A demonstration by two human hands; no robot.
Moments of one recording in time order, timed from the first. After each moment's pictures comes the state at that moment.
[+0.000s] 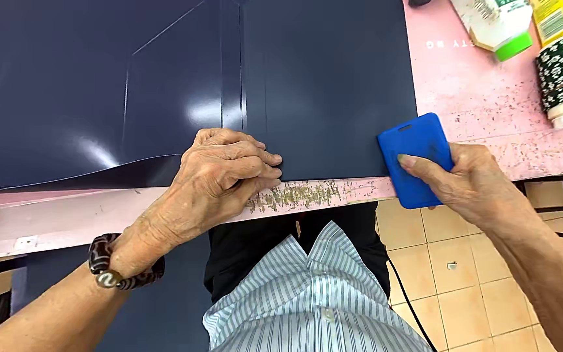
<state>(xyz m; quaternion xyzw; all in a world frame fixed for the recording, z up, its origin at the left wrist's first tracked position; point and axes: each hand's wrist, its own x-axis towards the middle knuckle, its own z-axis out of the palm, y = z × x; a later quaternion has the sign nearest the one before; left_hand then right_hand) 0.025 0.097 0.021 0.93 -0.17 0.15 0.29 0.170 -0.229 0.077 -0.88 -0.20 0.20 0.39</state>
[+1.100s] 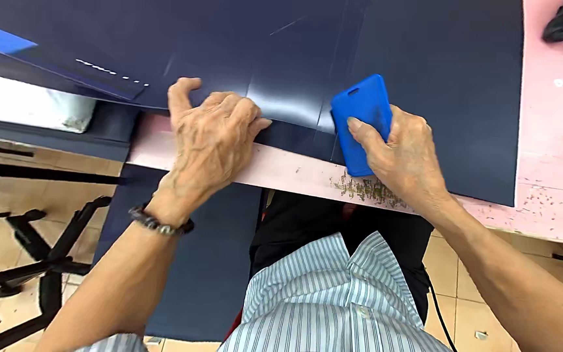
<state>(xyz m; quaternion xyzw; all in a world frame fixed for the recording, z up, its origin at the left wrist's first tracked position) -0.059 0.159 0.039 0.98 0.09 0.20 -0.01 0.124 -0.050 0.053 -0.86 -0.35 0.14 0.34</state>
